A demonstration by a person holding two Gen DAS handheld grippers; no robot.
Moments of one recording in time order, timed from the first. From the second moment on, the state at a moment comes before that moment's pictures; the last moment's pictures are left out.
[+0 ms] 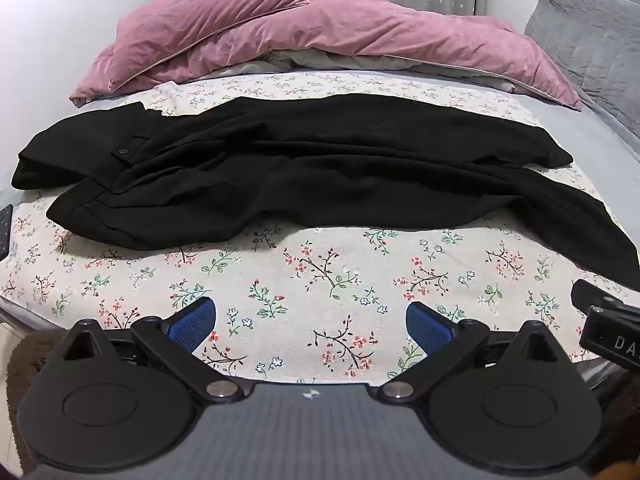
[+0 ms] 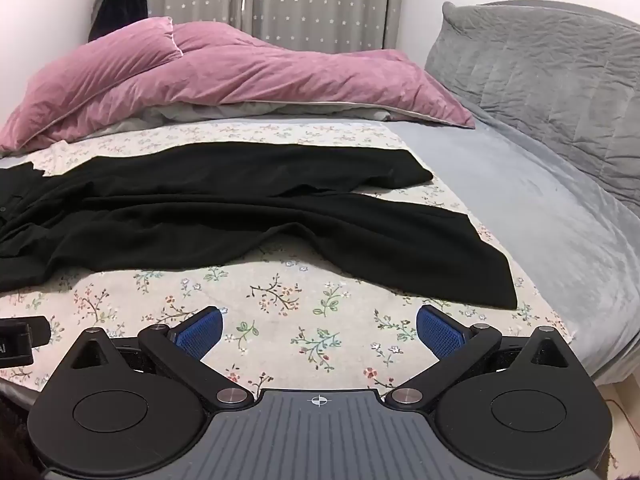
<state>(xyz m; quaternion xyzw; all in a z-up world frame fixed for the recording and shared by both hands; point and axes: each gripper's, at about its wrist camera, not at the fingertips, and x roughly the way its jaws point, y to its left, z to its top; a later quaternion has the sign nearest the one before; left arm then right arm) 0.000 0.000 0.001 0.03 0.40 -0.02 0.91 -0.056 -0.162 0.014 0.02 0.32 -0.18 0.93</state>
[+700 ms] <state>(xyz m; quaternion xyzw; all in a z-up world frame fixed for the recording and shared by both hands) 0.000 -0.005 0.003 0.04 0.41 -0.03 0.91 -0.053 -0.161 0.012 0.03 0.33 -0.16 0.93</state>
